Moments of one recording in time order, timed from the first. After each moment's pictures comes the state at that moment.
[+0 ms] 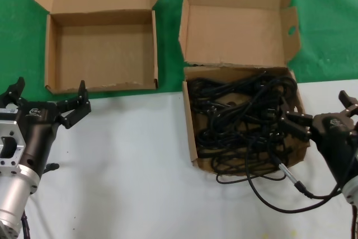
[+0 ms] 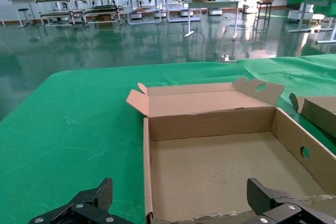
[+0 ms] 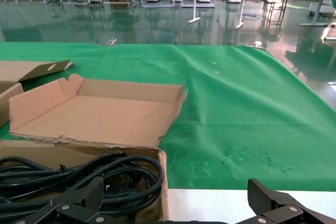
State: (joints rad) left arm 0.00 -0.30 1.61 -1.61 -1.78 0.01 -0.01; right arm 0.00 0.30 -1.60 1.60 1.80 0.00 0.00
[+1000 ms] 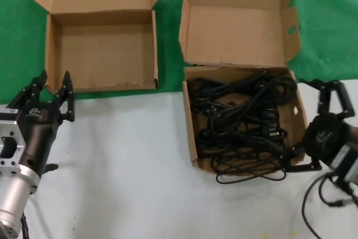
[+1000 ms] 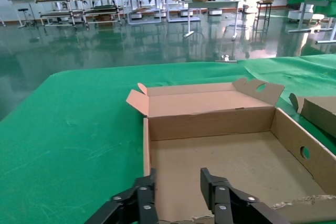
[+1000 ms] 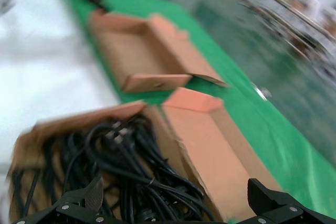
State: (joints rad) left arm 0.00 -0.30 1.61 -1.61 -1.78 0.01 -0.01; right arm -0.05 0.88 -1.75 1.90 1.59 -0.18 -0.12
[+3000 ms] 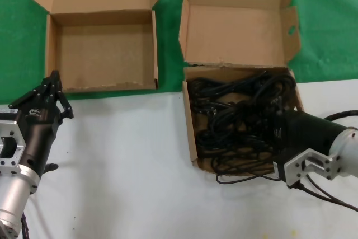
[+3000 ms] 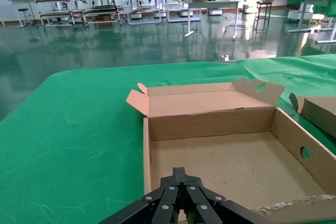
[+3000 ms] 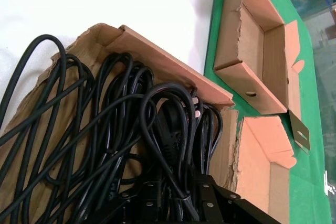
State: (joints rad) left arm 0.00 -0.30 1.61 -1.61 -1.78 0.01 -0.01; right arm 0.34 0.65 -1.95 1.65 1.06 -0.49 -0.46
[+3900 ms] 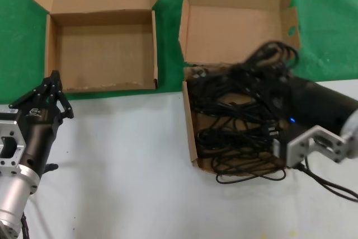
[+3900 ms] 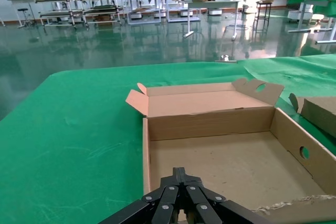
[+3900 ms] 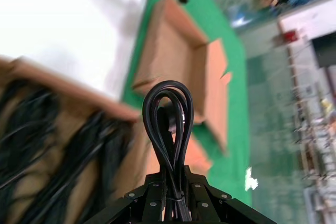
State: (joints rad) left arm 0.00 -0.30 1.61 -1.61 -1.78 0.01 -0.01; right arm 0.28 0.65 -1.80 1.92 0.98 -0.54 -0.33
